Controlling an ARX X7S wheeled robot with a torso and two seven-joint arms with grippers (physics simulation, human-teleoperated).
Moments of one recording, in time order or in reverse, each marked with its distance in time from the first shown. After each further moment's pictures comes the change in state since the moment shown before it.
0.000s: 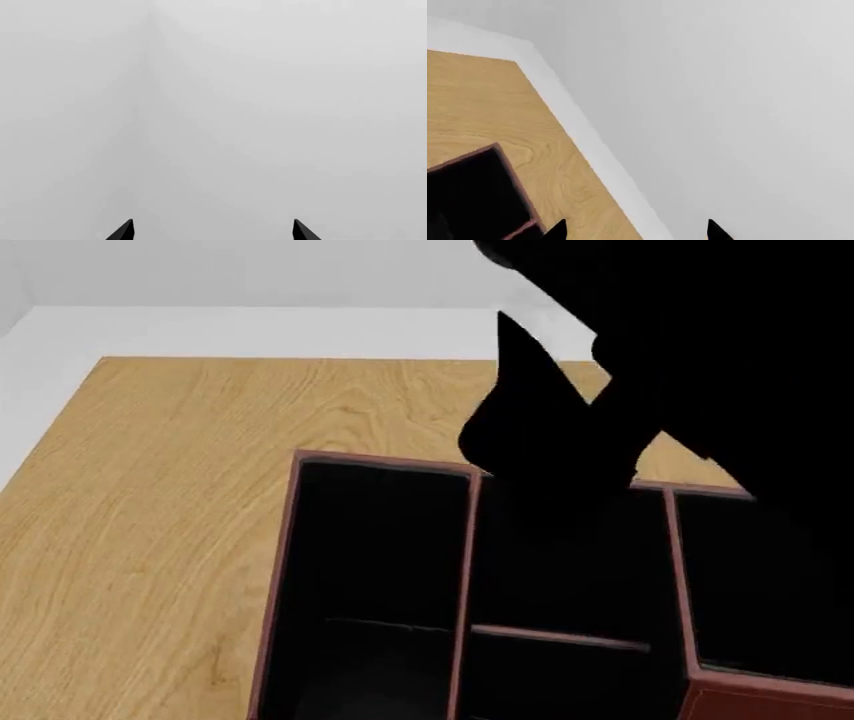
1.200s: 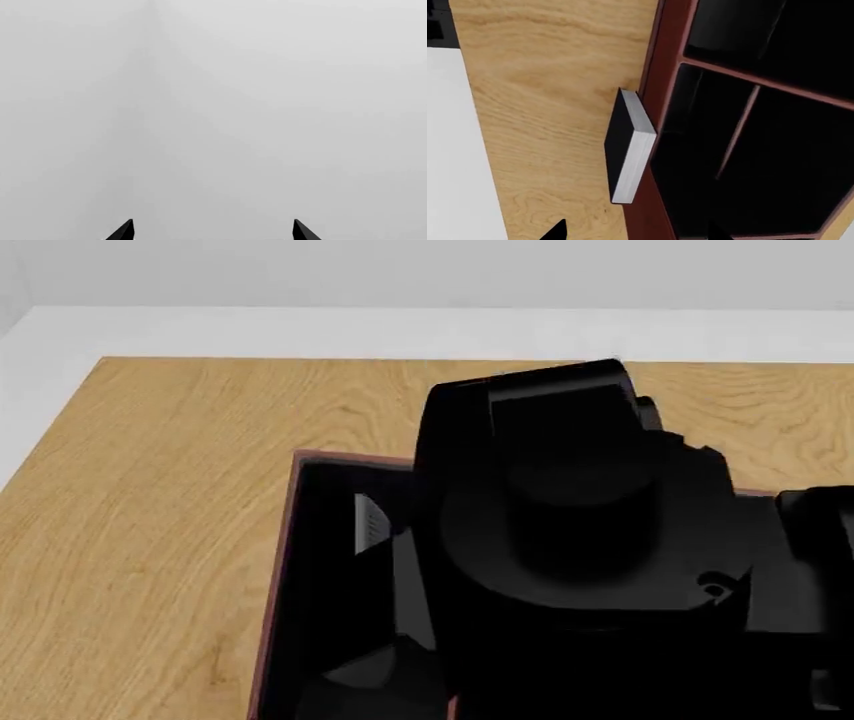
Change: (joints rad) left arm 0.392 0.042 -0.337 0.000 0.046 -0.017 0.001; right arm -0.187 -0.522 -0.361 0.103 -0.962 0.350 -1.610
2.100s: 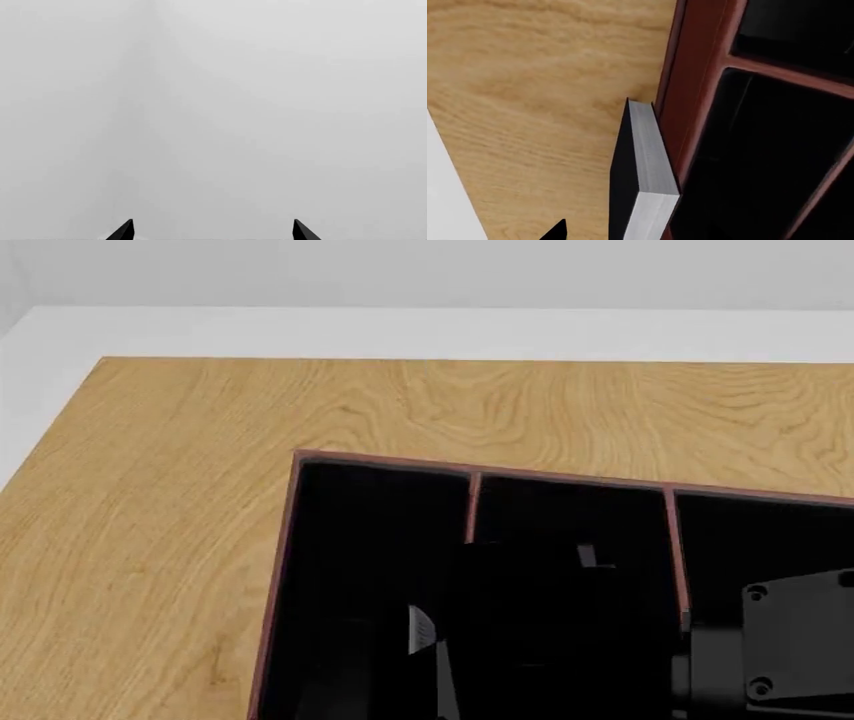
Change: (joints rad) left arm -0.031 0.002 0.044 0.000 -0.004 -0.005 0.000; right arm -0.355 -0.023 -0.112 0.196 -0.090 -0.099 0.186
